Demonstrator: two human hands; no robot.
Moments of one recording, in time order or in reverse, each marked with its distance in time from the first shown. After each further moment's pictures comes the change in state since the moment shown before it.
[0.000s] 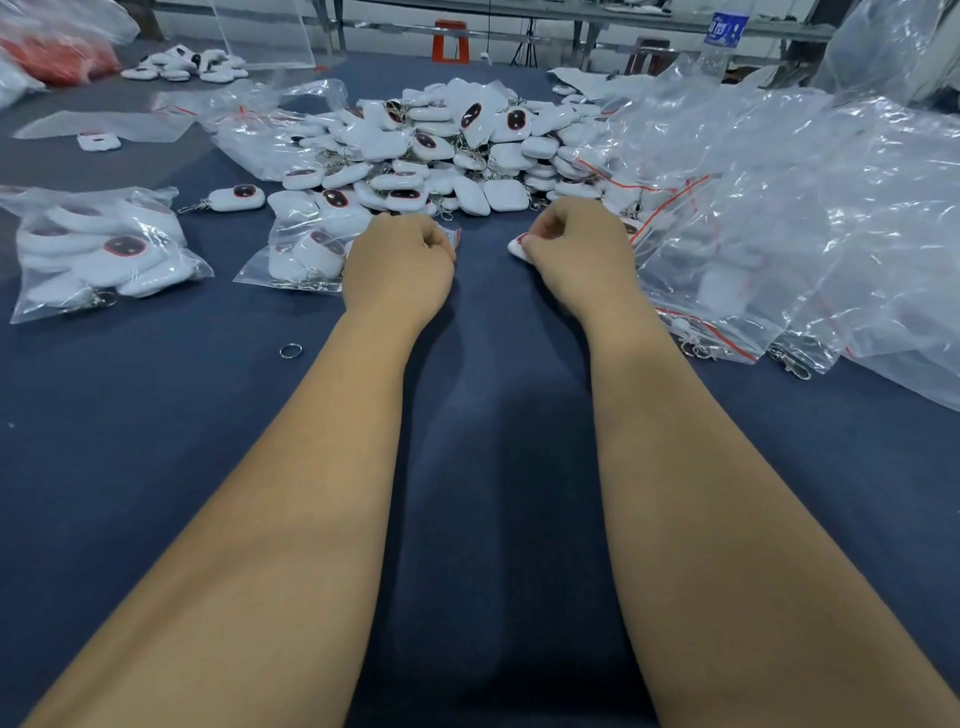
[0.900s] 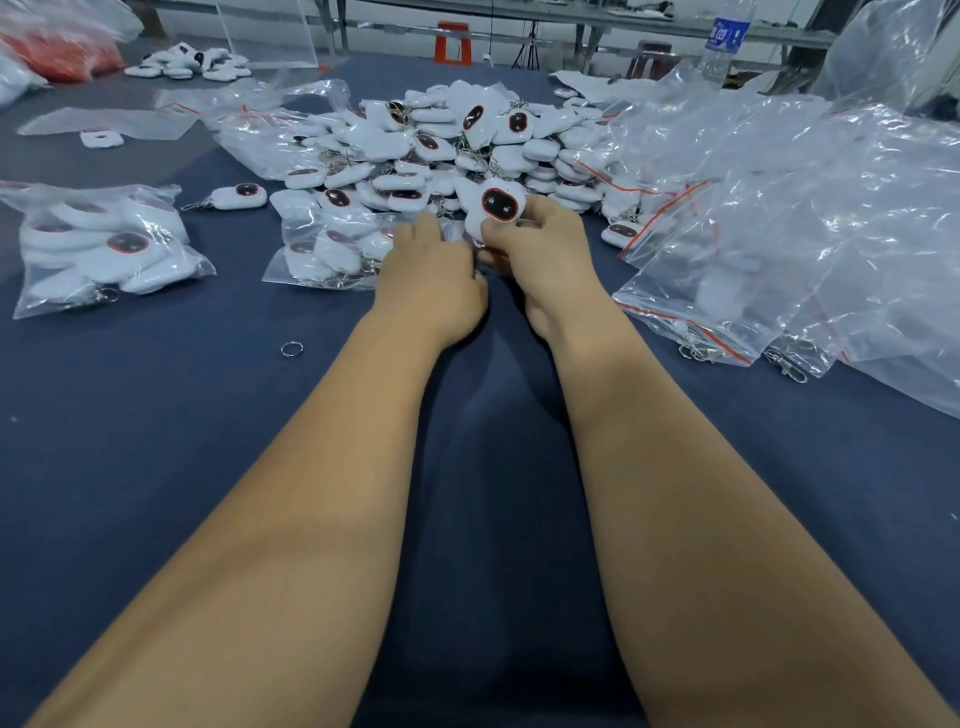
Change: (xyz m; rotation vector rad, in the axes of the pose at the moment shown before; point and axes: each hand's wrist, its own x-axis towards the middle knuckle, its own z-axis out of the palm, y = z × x) left_hand -0.003 0.006 0.016 0.418 -0.124 0.244; right_hand -0.009 -0.028 0.026 1.014 -0.092 0.181
